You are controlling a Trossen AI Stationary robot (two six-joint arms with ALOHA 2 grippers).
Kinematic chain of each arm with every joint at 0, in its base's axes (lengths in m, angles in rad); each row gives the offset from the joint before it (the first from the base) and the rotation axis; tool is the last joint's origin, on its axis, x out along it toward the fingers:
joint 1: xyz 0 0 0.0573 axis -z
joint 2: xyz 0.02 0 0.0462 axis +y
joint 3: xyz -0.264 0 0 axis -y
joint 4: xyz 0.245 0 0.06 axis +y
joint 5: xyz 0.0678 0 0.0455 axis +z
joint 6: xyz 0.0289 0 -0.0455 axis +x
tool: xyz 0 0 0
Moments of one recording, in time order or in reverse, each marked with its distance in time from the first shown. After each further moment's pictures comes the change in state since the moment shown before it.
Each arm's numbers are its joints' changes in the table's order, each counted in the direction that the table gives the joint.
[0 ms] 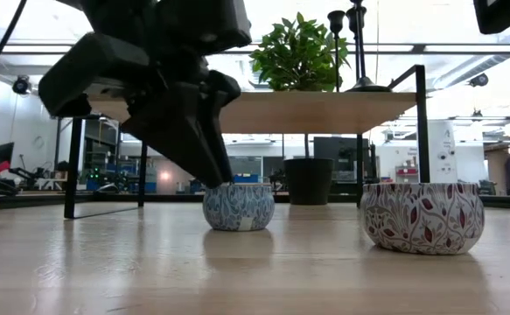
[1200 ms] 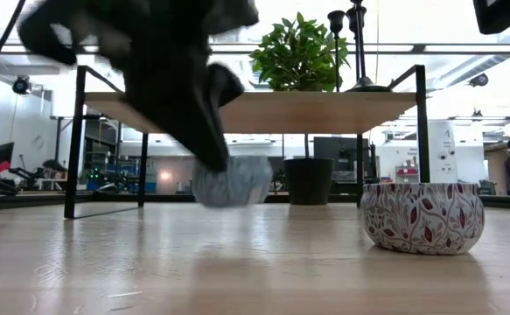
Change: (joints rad) left arm 0.016 0.013 0.055 0.026 -0.096 -0.105; right arm 0.001 0.000 -0.002 -0.004 0.000 0.000
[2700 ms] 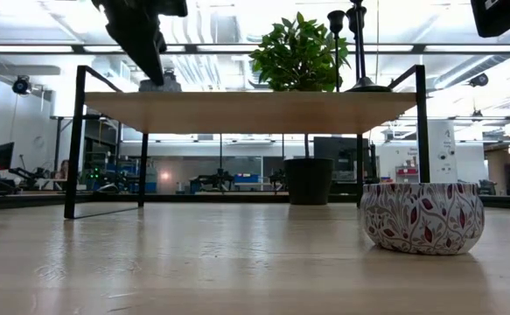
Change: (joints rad) left arm -0.357 -0.538 -0.021 0.609 0.054 -0.079; right arm 0.006 0.000 -0.004 0.000 0.000 0.016
